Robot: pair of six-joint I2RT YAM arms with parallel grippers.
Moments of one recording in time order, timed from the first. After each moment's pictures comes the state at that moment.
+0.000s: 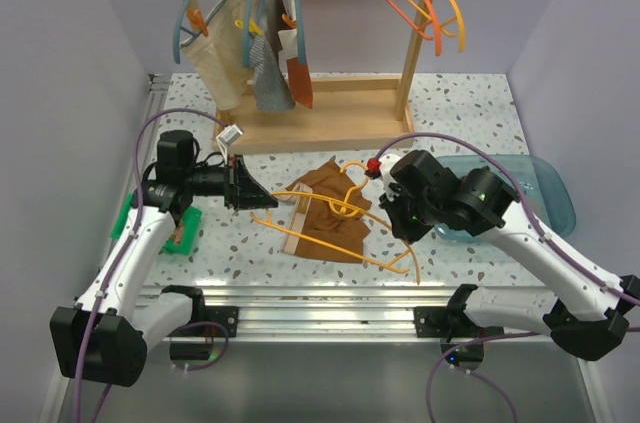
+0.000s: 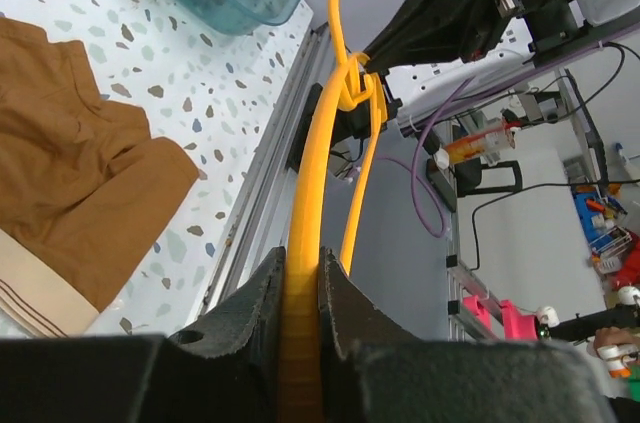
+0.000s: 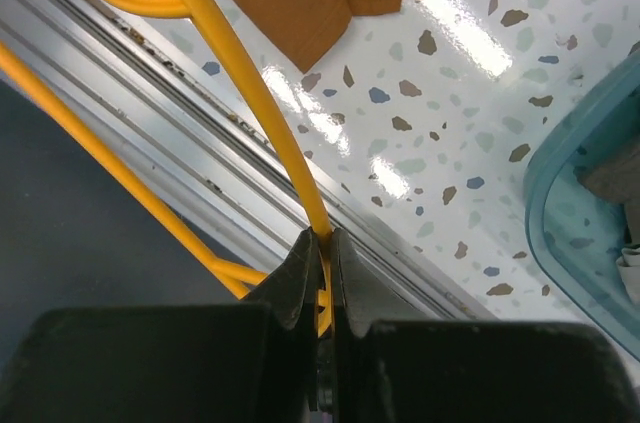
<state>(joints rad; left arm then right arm) -0.13 1.04 0.84 -0.39 1.29 -0.32 0.87 1.11 1.35 -1.30 0.03 0.17</state>
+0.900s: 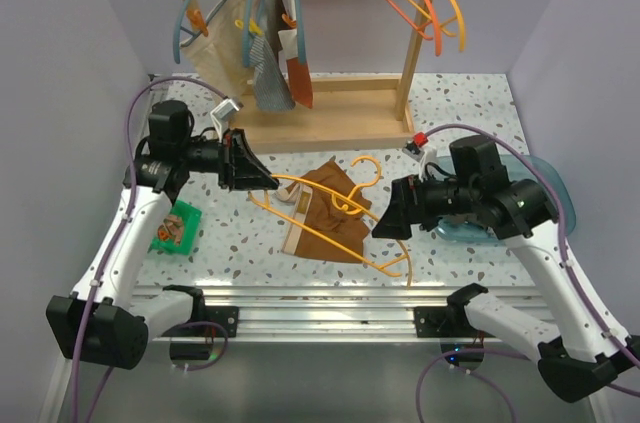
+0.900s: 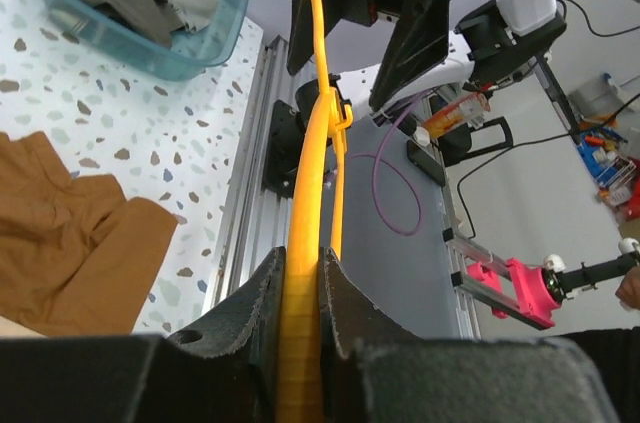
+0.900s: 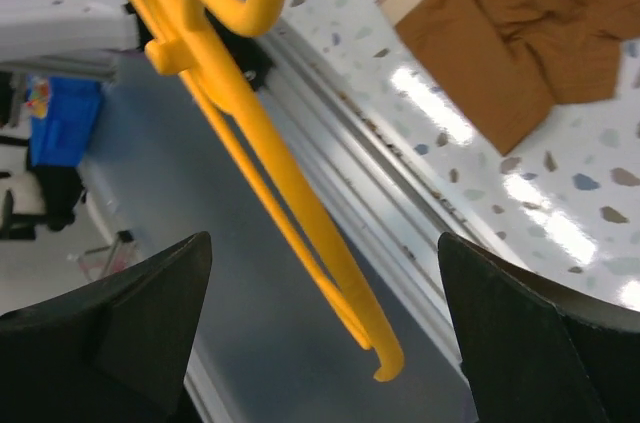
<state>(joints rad) -0.14 1.12 1.05 -0.40 1.42 -0.27 0.45 0.95 1.22 -1.09 -0.58 0.26</state>
